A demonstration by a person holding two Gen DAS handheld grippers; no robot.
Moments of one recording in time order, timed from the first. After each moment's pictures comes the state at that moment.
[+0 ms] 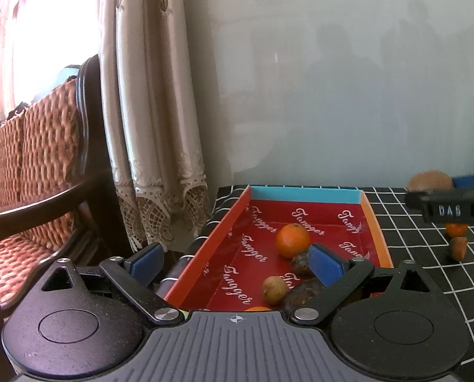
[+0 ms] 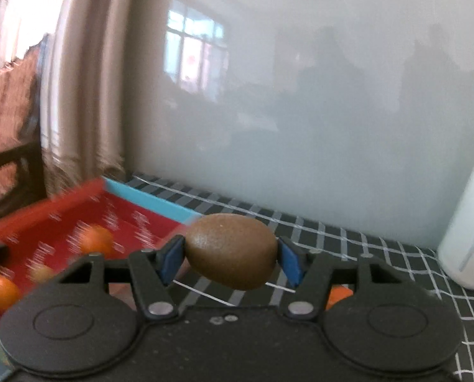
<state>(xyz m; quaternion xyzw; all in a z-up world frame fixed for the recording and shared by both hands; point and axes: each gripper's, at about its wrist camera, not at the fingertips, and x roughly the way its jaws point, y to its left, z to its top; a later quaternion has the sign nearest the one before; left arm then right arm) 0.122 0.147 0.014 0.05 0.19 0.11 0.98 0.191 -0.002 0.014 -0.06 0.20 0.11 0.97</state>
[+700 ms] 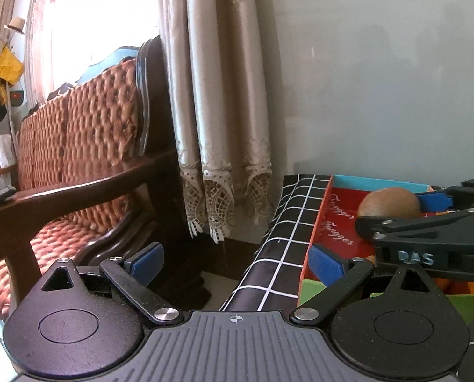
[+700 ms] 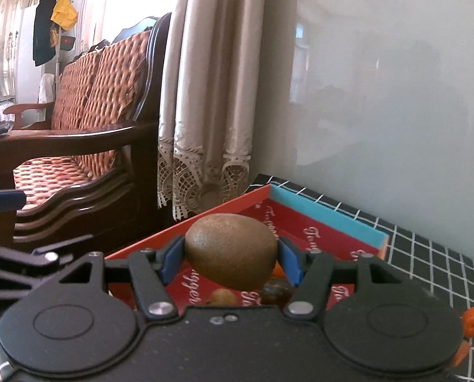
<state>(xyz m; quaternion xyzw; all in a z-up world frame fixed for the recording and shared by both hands) 0.095 0.229 0.014 0.03 0.20 0.17 0.96 0.178 0.132 0.011 -0.09 0.22 0.24 0.94</state>
